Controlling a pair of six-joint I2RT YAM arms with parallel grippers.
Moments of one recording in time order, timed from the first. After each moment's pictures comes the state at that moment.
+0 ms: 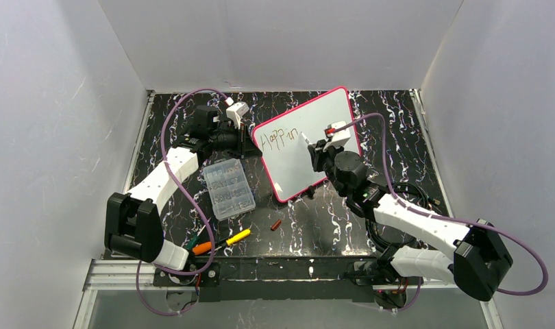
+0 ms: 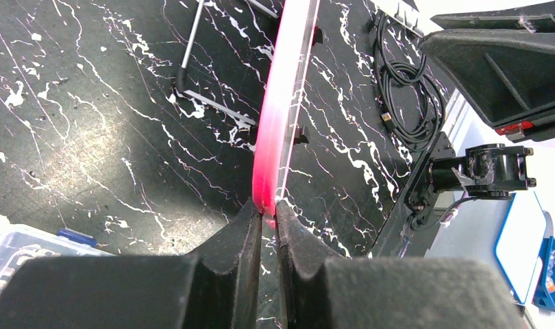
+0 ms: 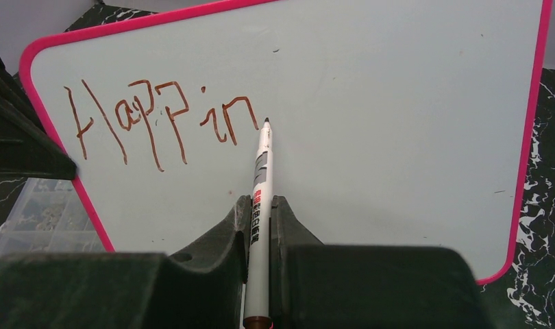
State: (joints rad) left arm -0.30 1.46 1.10 -0.31 0.74 -0.18; right arm 0.82 1.13 0.67 0.35 0.40 0.17
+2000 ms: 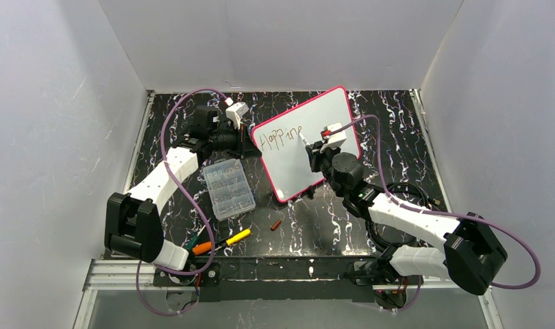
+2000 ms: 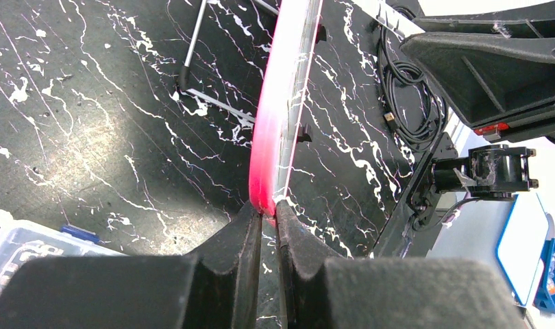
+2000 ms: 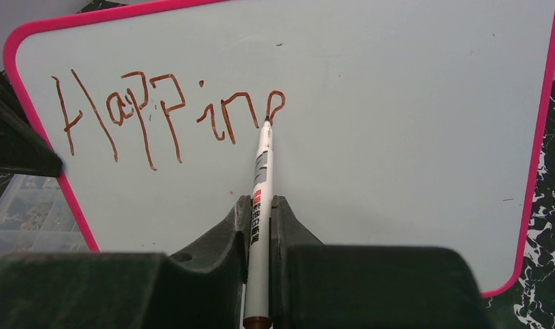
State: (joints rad) left arm -0.30 1.46 1.10 -0.31 0.73 -0.18; right arm 0.82 1.19 0.64 0.46 0.39 0.13
